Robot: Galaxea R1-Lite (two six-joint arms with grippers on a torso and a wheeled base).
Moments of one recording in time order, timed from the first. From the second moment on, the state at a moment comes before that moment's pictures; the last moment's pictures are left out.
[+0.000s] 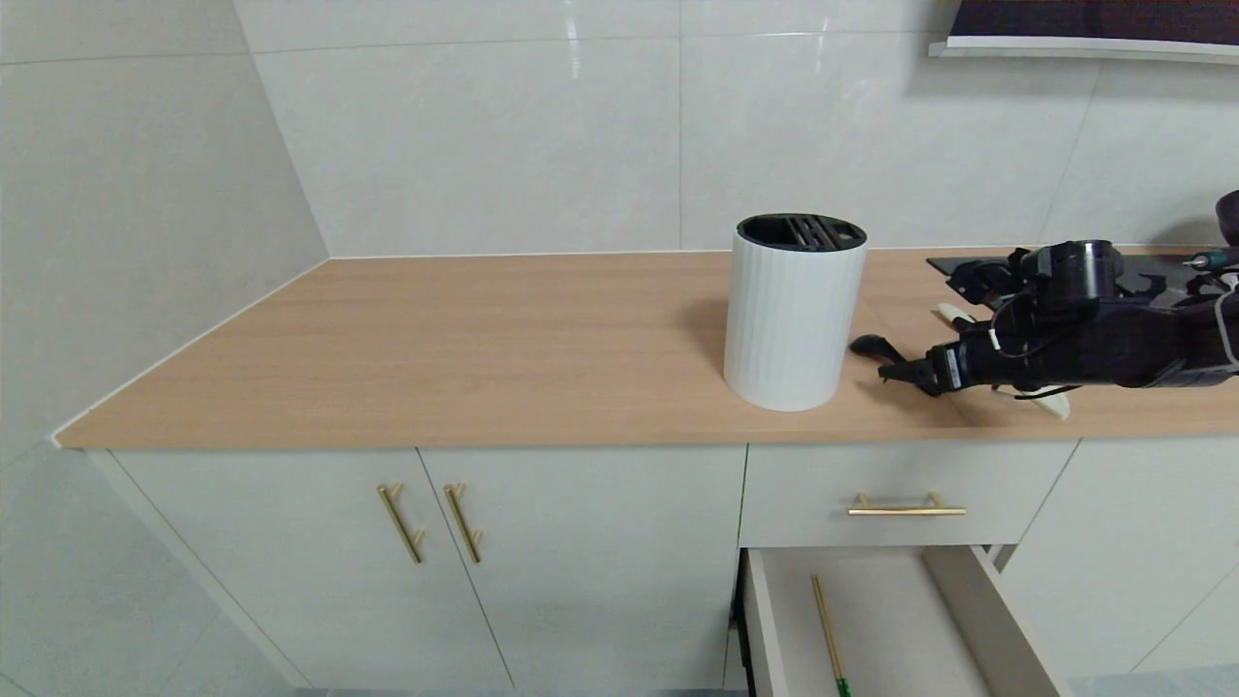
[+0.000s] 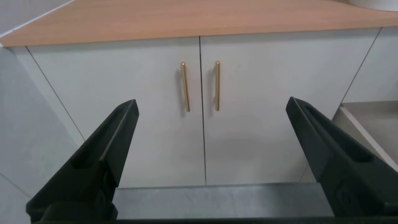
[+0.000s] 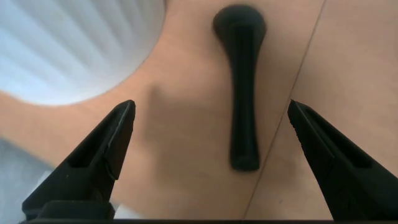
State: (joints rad) left arm 0.00 0.00 0.00 -0.01 -0.02 0.03; right arm -0.01 2.10 -1.44 -0.14 0.38 -0.23
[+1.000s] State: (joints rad) left arm 0.00 0.00 0.00 -0.01 -0.02 0.03; right arm -0.03 2.23 -1.52 -0.20 0.38 -0.20
